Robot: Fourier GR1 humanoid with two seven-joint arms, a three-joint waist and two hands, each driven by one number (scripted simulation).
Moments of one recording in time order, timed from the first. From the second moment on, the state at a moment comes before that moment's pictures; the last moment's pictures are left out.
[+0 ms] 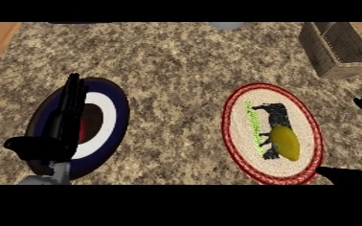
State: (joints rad) left arm -0.03 0.31 -0.19 -1.62 0.25 0.36 -0.07; right arm 0.15 -1.06 0.38 -1.98 0.27 -0.56 0.72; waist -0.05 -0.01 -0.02
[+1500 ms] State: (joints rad) left arm -0.03 0.26 -0.21 -1.65 0.22 0.32 -0.04; right arm -0.06 -1.17 0.45 -2.27 0.14 -0.22 1.19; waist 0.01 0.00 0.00
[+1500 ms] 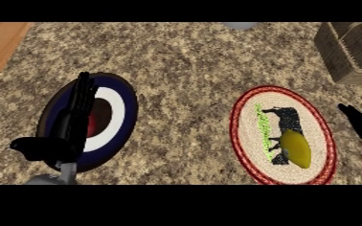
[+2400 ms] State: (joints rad) left arm -0.04 0.23 -0.19 -1.65 0.19 0.30 -0.03; right arm -0.12 -0.85 0.57 -2.04 0.43 -0.17 1.18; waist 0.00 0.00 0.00
